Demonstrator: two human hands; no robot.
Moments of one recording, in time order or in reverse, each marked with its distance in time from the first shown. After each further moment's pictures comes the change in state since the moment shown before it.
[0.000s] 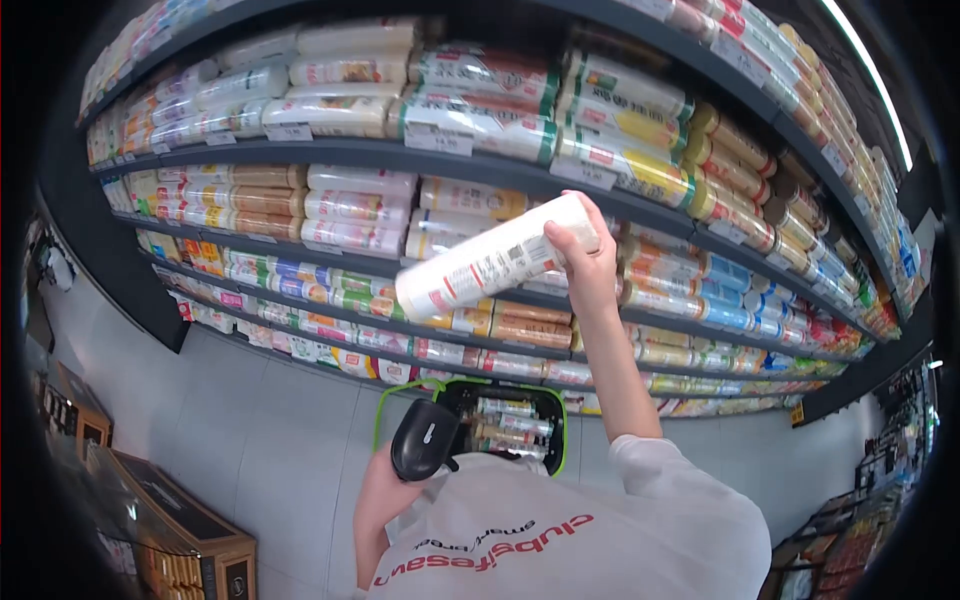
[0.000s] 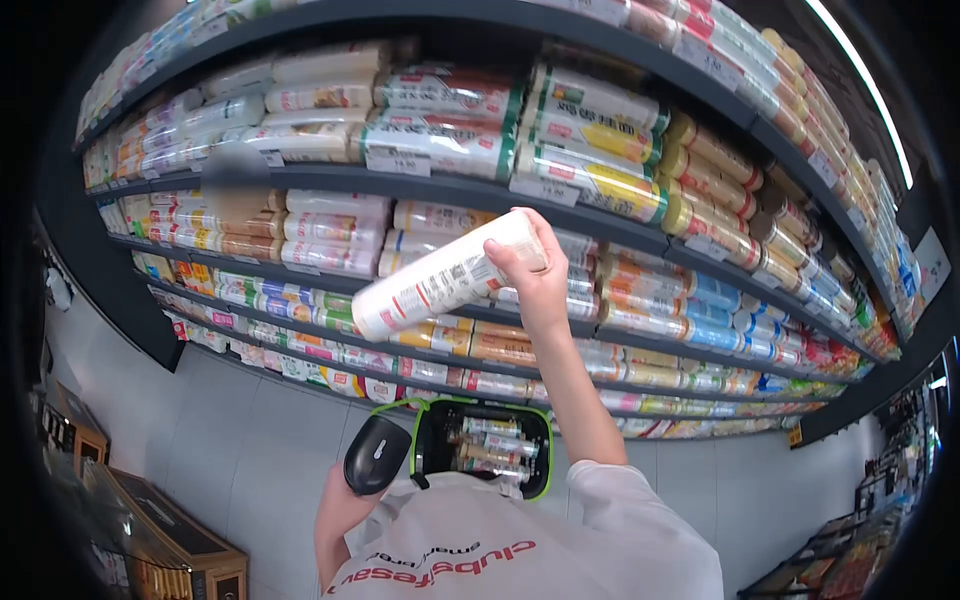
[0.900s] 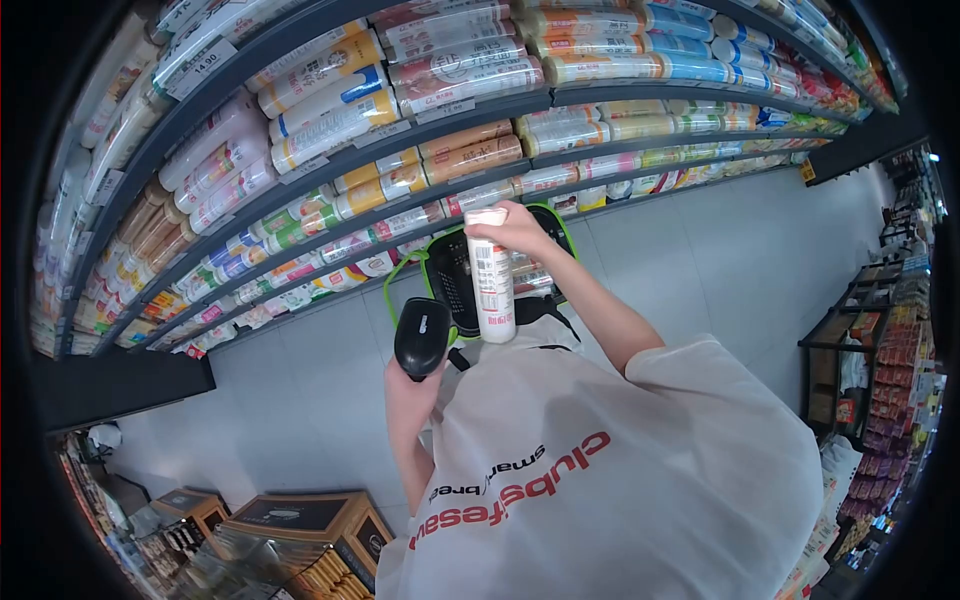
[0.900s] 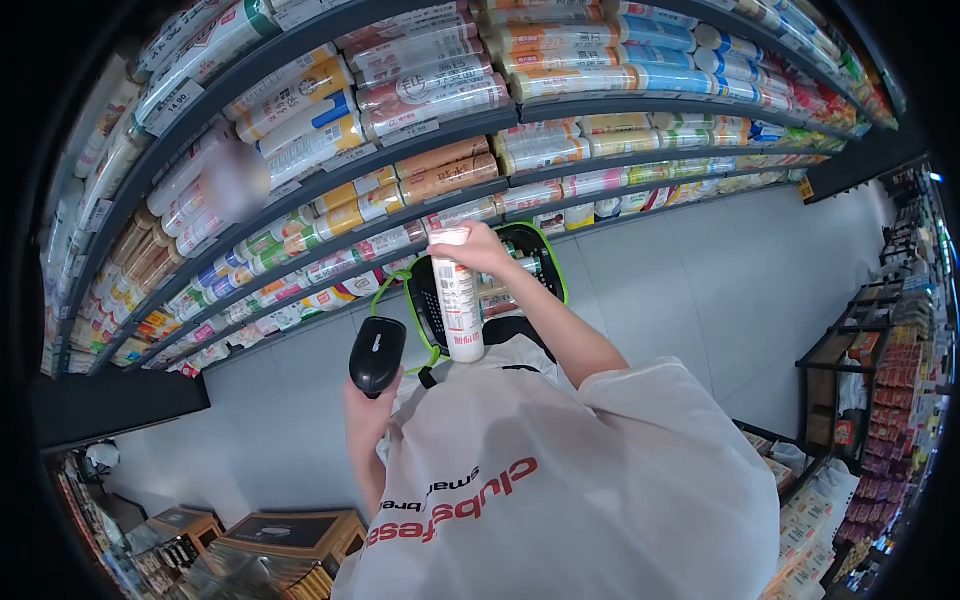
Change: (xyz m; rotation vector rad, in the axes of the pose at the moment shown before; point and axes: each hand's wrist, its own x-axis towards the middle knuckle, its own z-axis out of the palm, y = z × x) left_hand 0.026 -0.044 0.072 0.157 -0.154 -0.178; right_hand -0.195 0.186 -0.147 -0.559 0.101 0.930
